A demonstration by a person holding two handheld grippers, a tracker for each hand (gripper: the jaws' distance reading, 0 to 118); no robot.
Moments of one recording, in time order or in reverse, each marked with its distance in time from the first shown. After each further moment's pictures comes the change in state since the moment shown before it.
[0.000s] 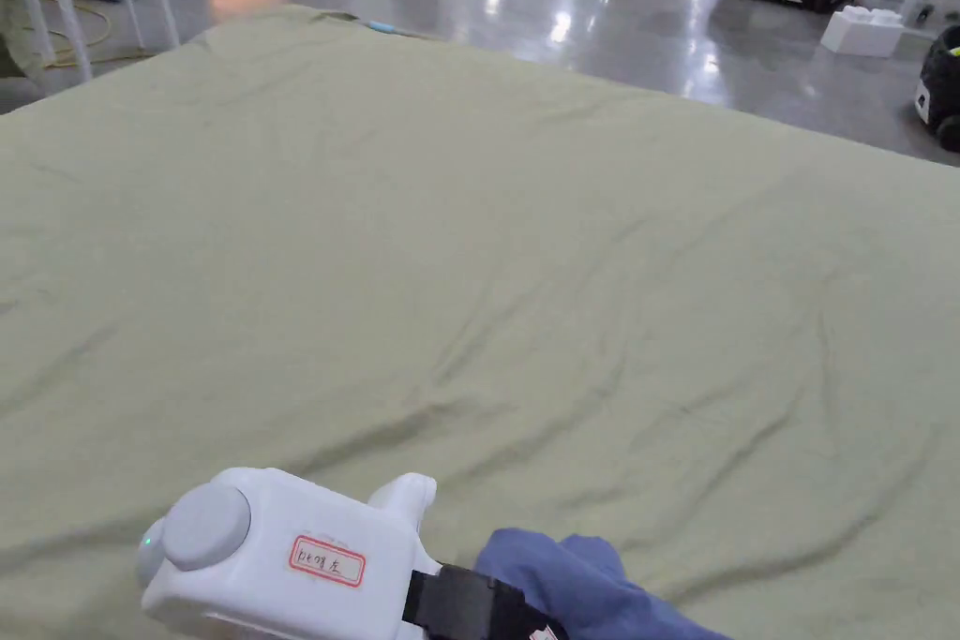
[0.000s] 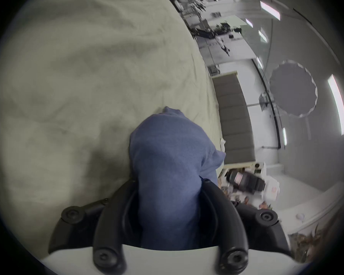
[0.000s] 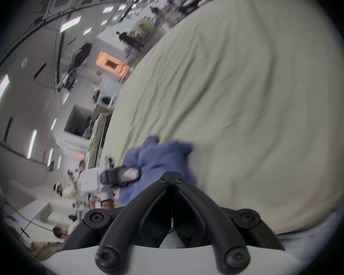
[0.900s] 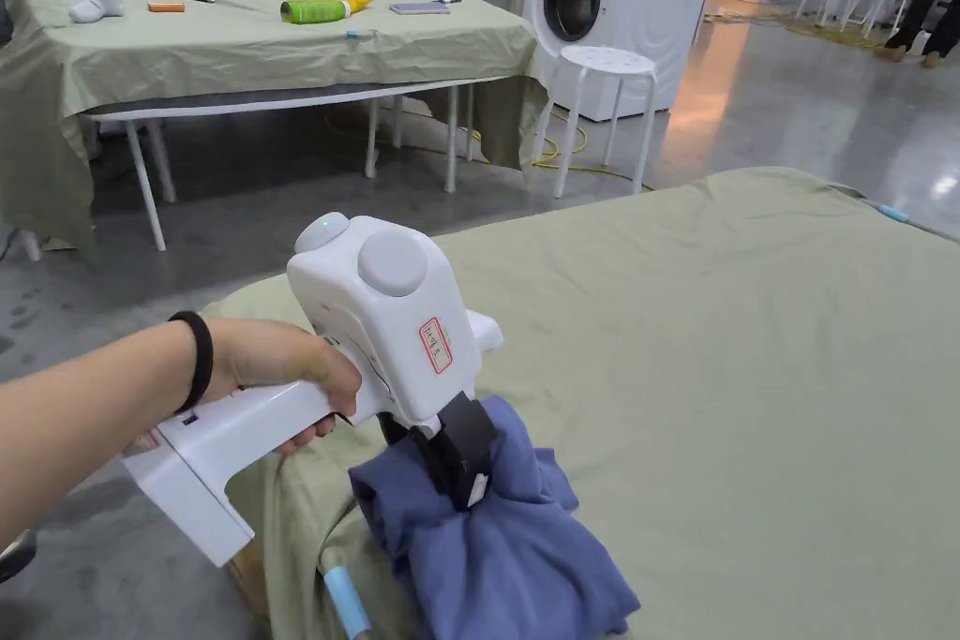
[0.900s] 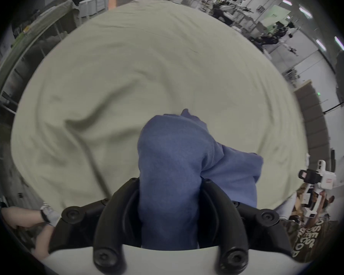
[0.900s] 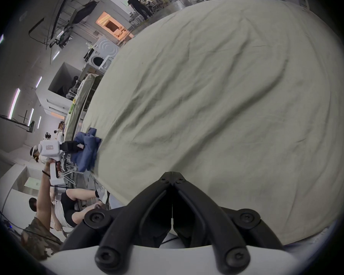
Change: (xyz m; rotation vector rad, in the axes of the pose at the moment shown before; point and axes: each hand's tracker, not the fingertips) left arm -0.121 0.067 0.338 0.104 0.839 0.014; right arm -0.127 -0.013 -0.125 -0.297 -0.106 0.264
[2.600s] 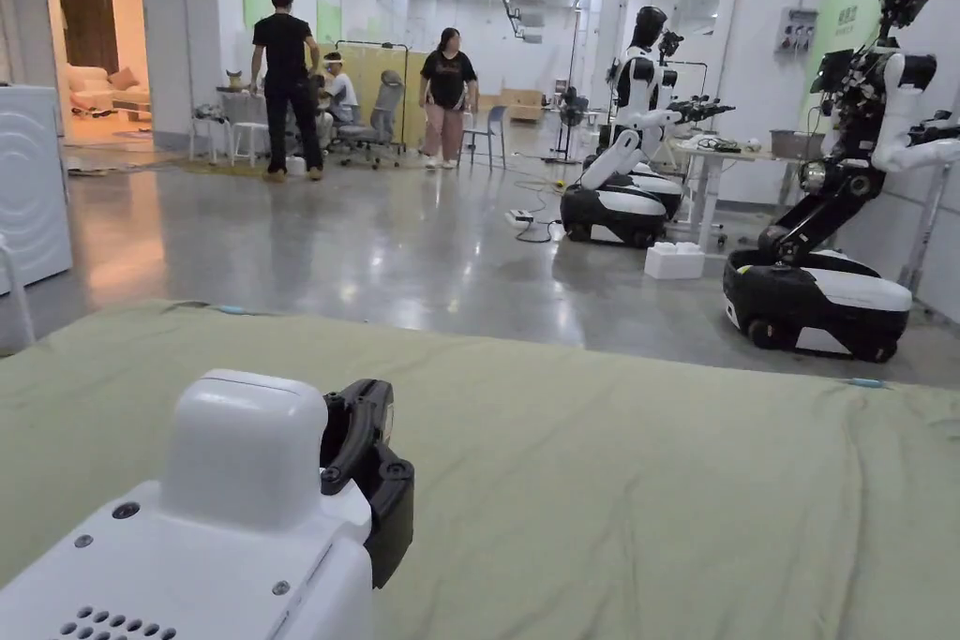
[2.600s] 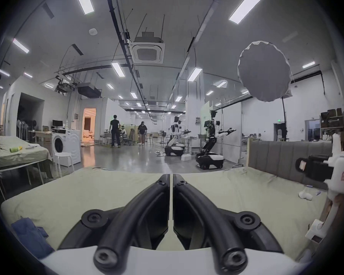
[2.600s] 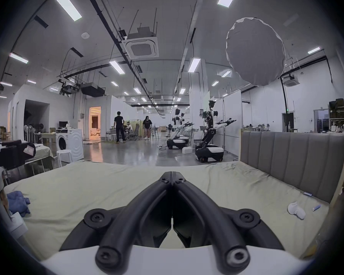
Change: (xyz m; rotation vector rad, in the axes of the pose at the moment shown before) left arm 0.505 -0.141 0.082 1.317 -0.109 -0.327; right arm 0.087 -0.012 0.227 1.249 -0.480 0.361
